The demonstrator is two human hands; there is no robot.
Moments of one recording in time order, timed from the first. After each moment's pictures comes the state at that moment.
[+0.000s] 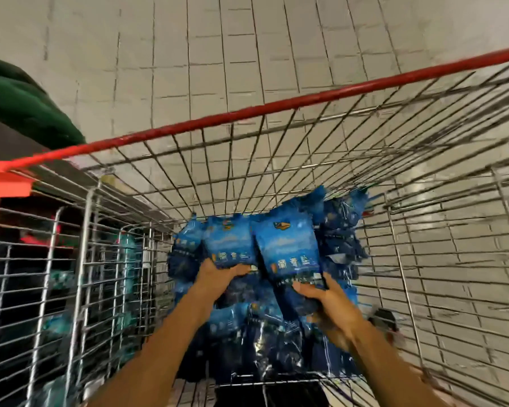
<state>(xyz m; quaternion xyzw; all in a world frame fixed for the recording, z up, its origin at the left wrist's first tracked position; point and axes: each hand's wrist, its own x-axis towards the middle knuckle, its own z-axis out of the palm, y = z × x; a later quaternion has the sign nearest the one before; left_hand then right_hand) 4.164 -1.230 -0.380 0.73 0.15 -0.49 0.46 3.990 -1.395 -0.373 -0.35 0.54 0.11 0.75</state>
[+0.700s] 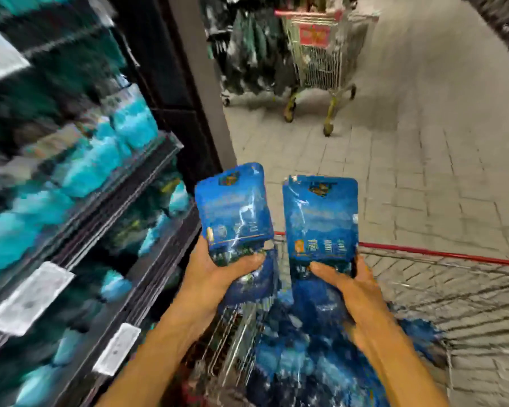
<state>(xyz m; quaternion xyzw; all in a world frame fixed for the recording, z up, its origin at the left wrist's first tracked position) 4.109 -1.088 0.068 0.68 0.01 -0.08 0.73 4.053 -1.297 0.028 -0.50 0.21 -0.01 0.84</state>
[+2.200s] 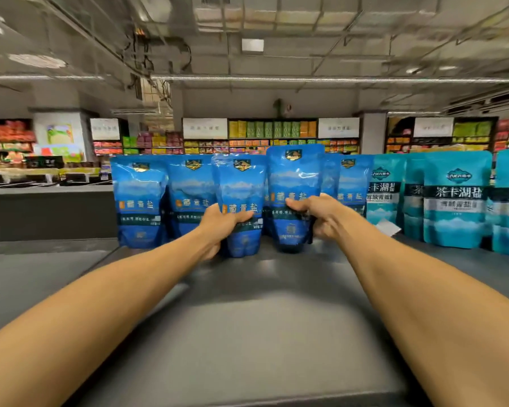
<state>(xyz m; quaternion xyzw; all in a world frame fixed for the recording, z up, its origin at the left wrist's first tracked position) 4.020 -0.482 0.390 0.66 0.27 0.44 0.55 4.178 -0.613 0.424 -0.59 -0.32 0.33 0.67</state>
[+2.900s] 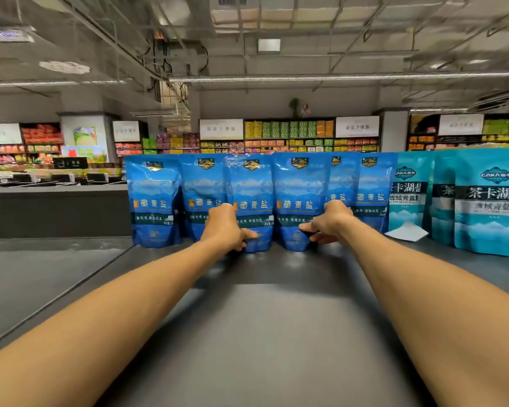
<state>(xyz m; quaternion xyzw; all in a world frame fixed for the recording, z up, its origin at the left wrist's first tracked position) 4.011 -0.477 0.389 0.79 0.41 0.37 0.28 4.197 -0.583 0.409 -0.80 -0.37 0.14 0.46</state>
